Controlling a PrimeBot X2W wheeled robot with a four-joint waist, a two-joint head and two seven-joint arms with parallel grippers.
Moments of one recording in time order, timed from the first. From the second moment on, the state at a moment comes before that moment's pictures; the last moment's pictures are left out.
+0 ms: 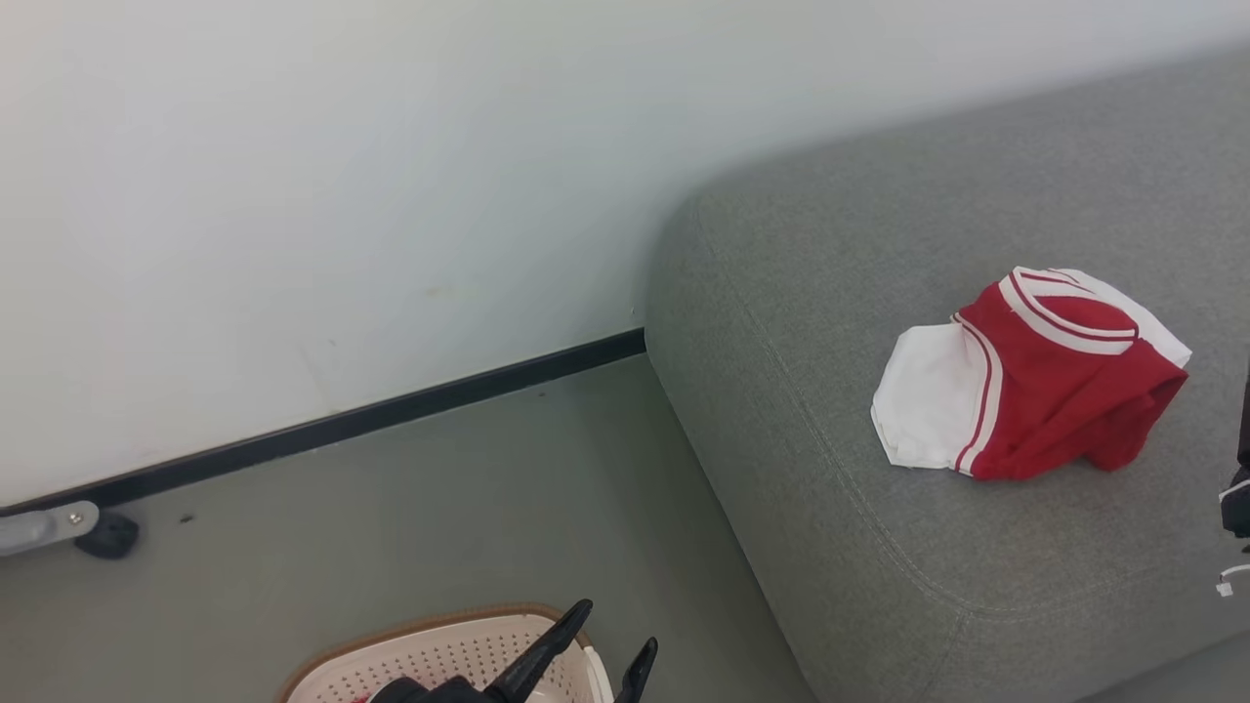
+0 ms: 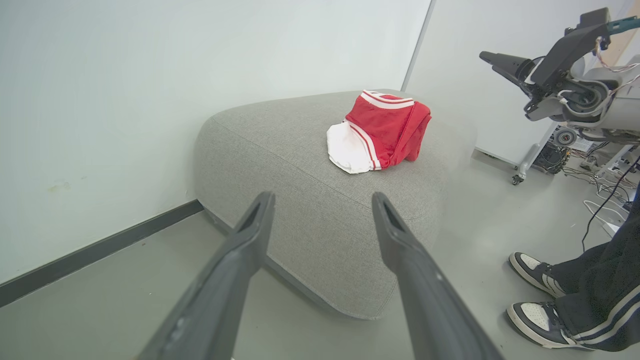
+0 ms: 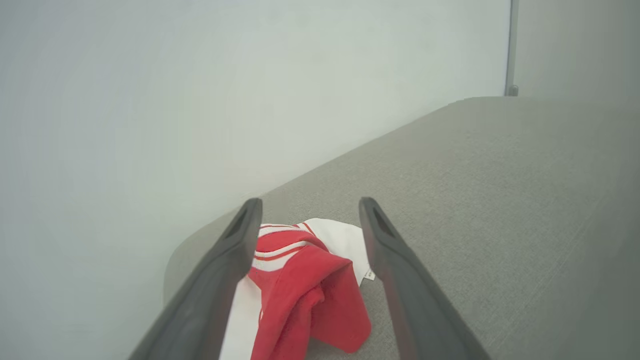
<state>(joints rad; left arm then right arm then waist) -0.15 0.20 -0.64 0.19 -0.48 -0.13 -0.25 -0.57 -0.43 0.03 0.78 0.62 0.12 -0.23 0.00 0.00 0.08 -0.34</state>
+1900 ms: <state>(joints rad) -0.05 0.15 -0.30 0.32 -0.38 0.04 -0.25 -0.01 -0.27 0.31 0.17 0.64 0.08 -0.25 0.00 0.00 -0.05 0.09</state>
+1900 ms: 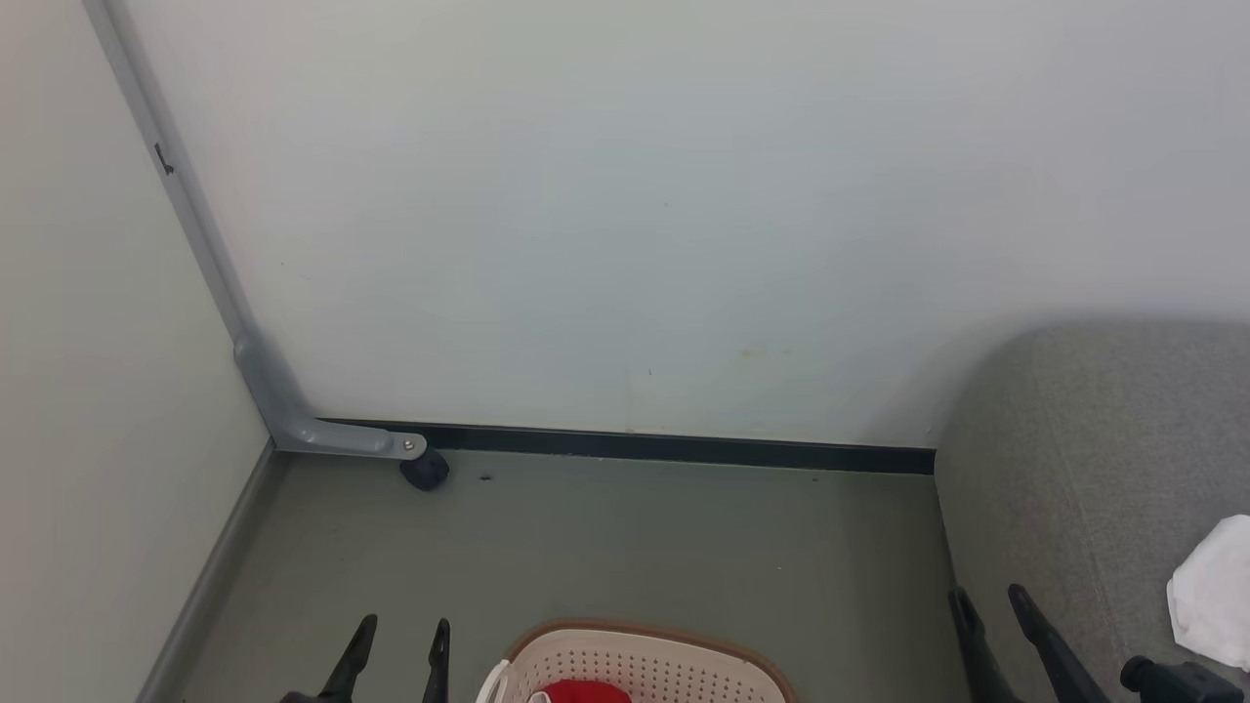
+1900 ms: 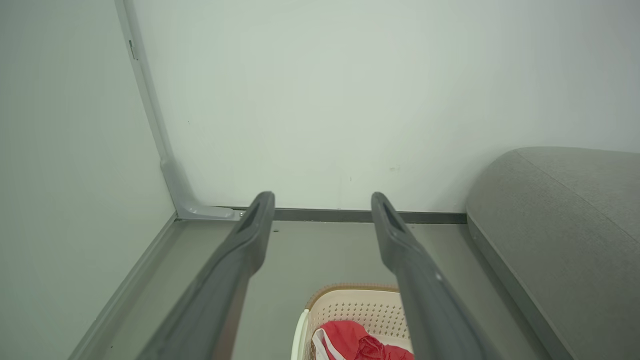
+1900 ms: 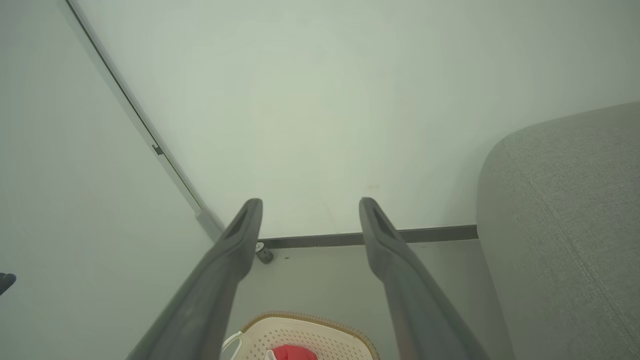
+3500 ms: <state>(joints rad) 0.01 0.09 -0.23 0.37 -0.30 -0.05 -0.25 0.05 -0.22 0.26 0.27 0.53 0.03 -0.25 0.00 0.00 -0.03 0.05</state>
